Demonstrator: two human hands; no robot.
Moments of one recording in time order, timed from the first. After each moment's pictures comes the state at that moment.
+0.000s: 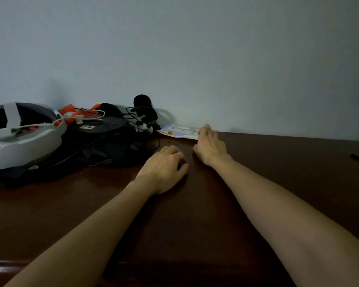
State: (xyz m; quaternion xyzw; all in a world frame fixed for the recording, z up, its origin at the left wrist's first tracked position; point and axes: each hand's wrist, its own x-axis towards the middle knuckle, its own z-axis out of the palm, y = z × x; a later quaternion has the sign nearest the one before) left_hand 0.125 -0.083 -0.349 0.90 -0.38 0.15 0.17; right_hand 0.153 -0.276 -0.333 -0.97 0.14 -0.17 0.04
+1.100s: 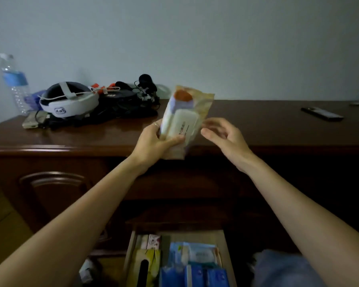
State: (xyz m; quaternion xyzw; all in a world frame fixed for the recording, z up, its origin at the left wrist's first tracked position) left_hand -0.142 0.012 -0.332 0.72 -0.31 0.00 0.62; right_hand -0.211 -0.213 -0.338 -0.79 -0.05 -0.25 0.56
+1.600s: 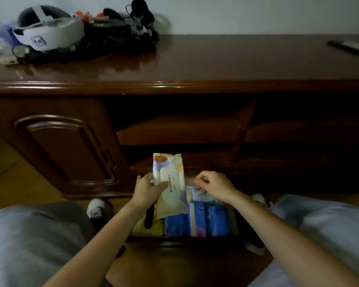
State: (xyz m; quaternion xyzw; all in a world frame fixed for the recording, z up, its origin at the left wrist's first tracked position) left_hand -0.232 0.071 -0.585 0.81 -0.03 -0.21 0.54; right_hand -0.283 -0.171 -0.602 -0.90 0.10 0.08 0.42
